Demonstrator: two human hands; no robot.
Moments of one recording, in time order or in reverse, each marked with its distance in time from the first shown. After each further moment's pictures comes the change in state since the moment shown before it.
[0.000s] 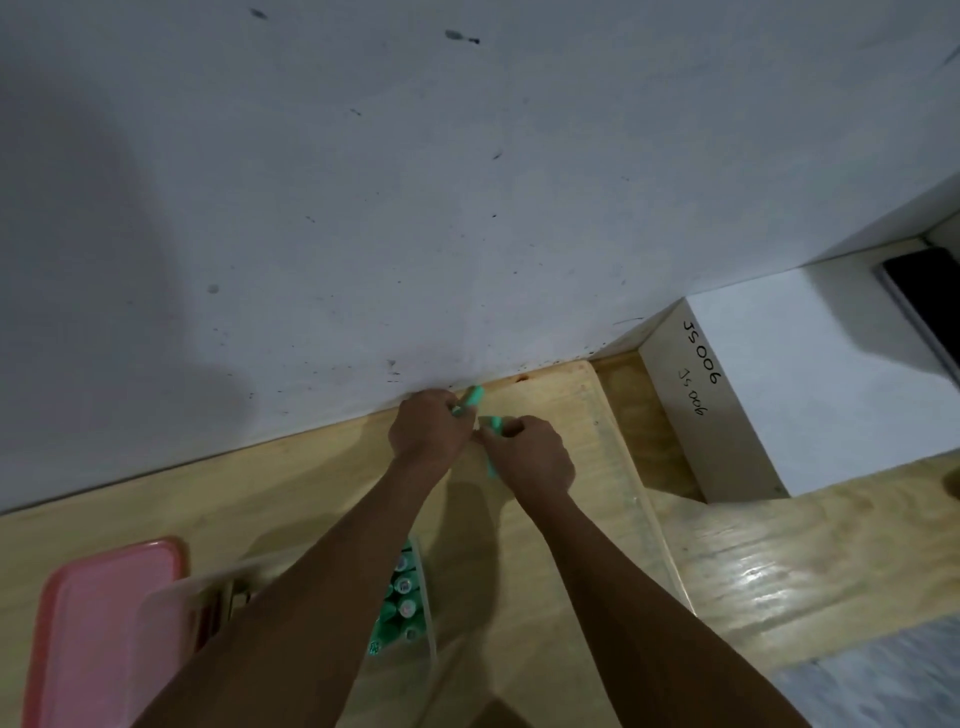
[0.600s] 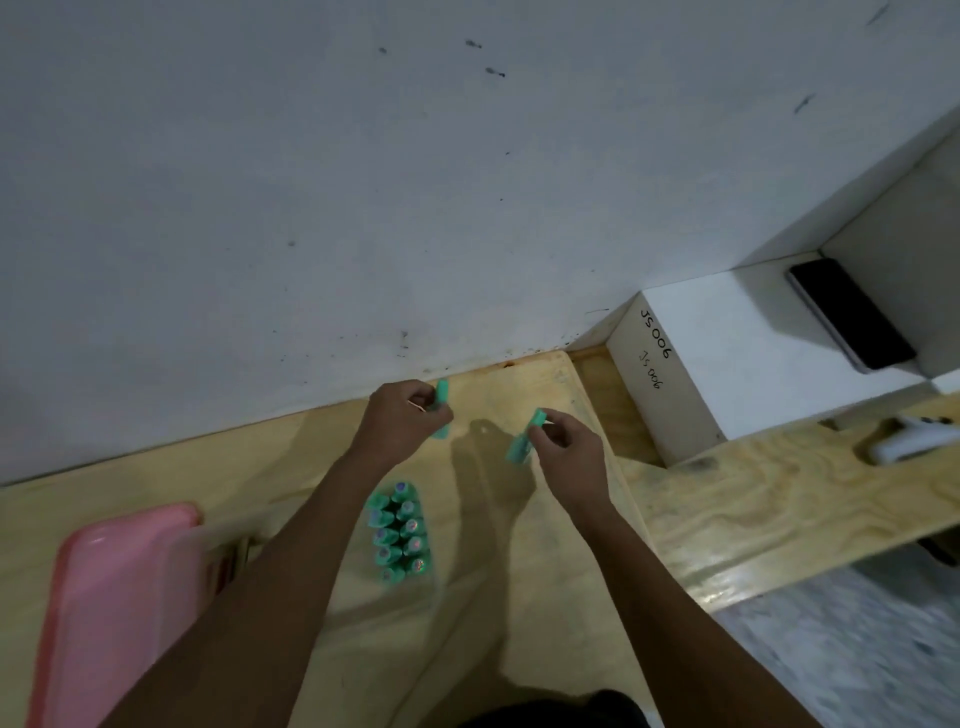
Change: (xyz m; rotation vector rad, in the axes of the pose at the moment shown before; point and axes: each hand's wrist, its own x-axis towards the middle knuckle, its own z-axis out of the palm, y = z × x) left_hand -0.058 -0.034 -0.070 -0.451 -0.100 0.219; right_hand -0.069 0.042 -0.056 0.460 0.088 -0.206
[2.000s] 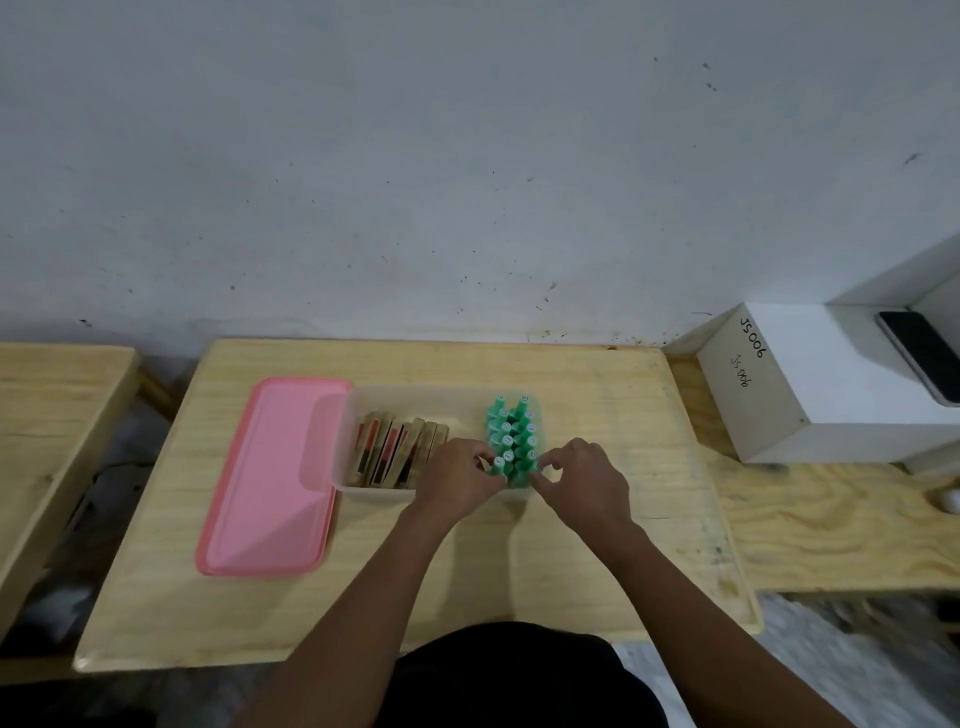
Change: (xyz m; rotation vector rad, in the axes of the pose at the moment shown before) left_hand -0.202 -0.074 -0.029 0.103 0.046 -0.113; right_hand -0.152 0.010 0.061 -0.935 -0.199 -0.428
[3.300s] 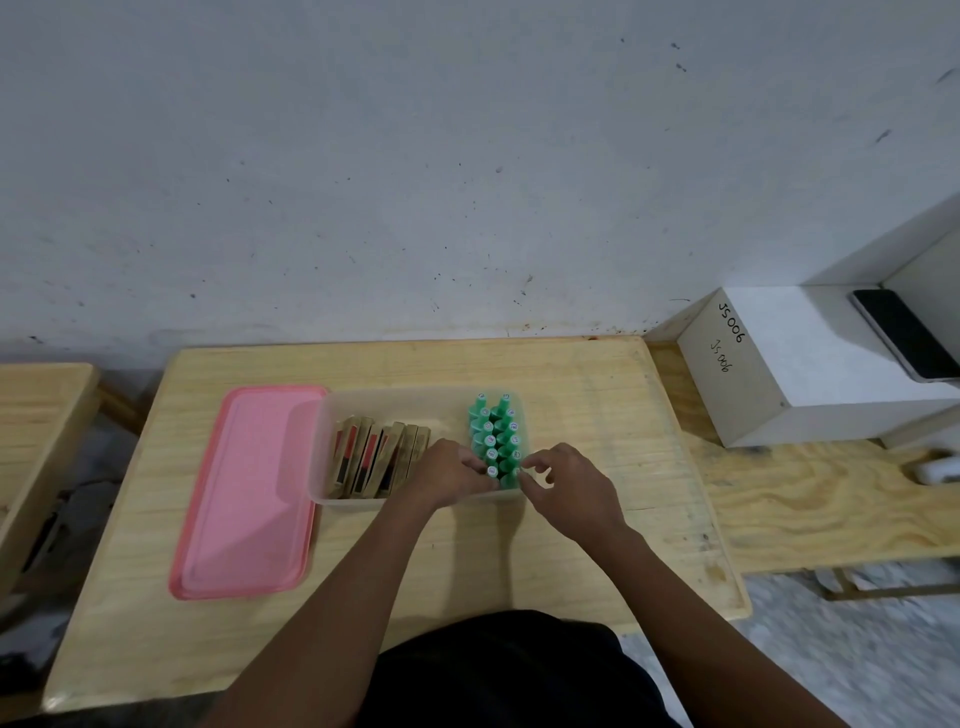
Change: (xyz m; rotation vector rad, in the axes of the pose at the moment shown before) left_hand 0.029 -0.008 0.006 -0.083 -0.291 -0.136; right_hand -0.005 0.012 0.002 0.154 -0.067 -0.013
